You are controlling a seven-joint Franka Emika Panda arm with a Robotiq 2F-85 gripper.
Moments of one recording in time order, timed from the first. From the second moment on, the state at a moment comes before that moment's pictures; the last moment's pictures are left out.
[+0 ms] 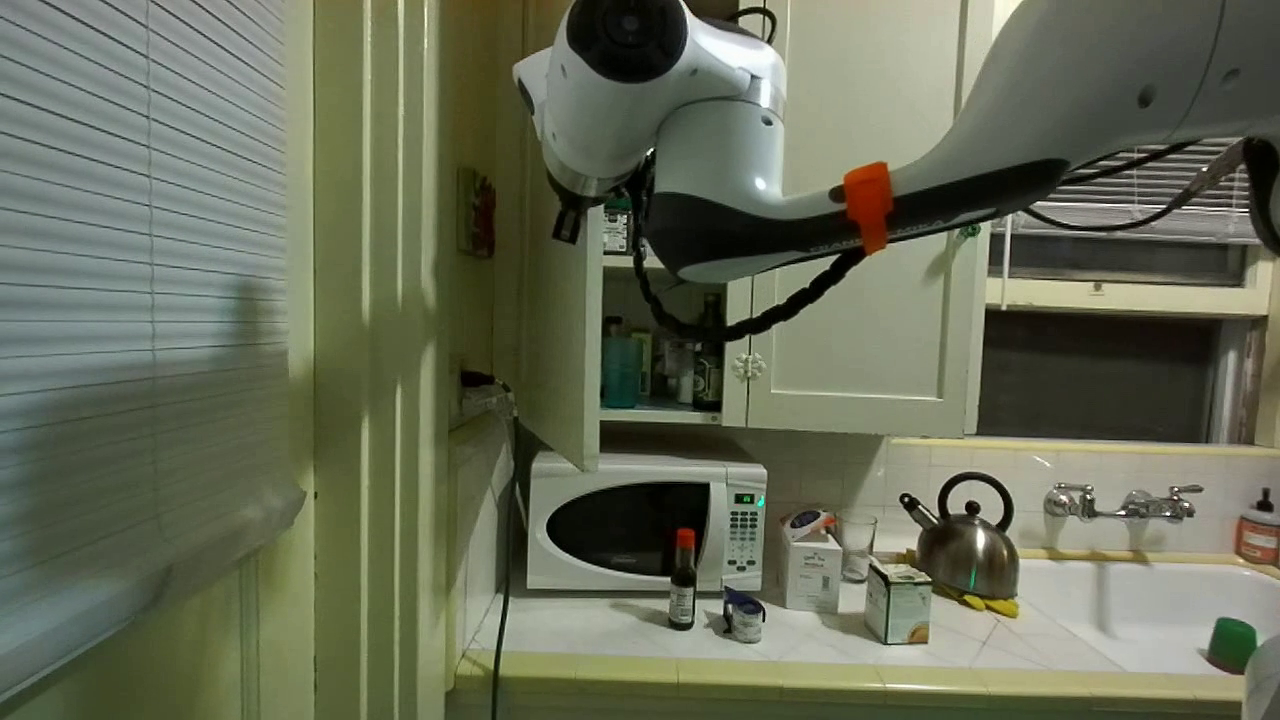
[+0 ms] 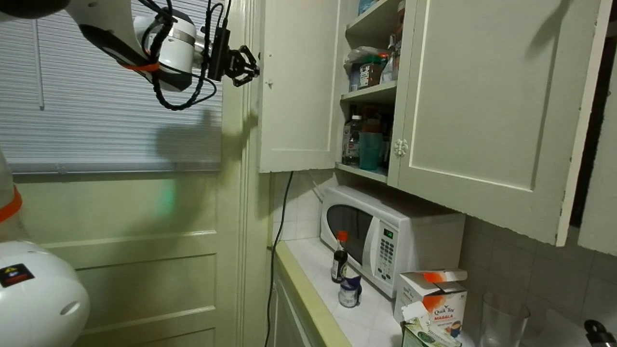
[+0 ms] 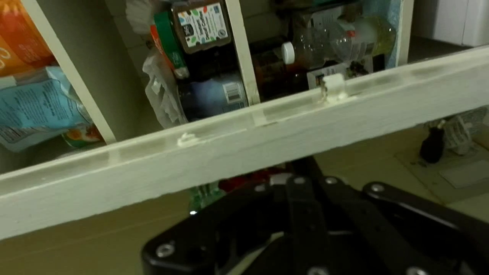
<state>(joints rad) 0.30 -0.28 0.43 -1.82 -1.37 2.25 0.19</state>
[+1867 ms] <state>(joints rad) 0.35 -0.57 0.35 -2.07 -1.23 2.36 0.33</state>
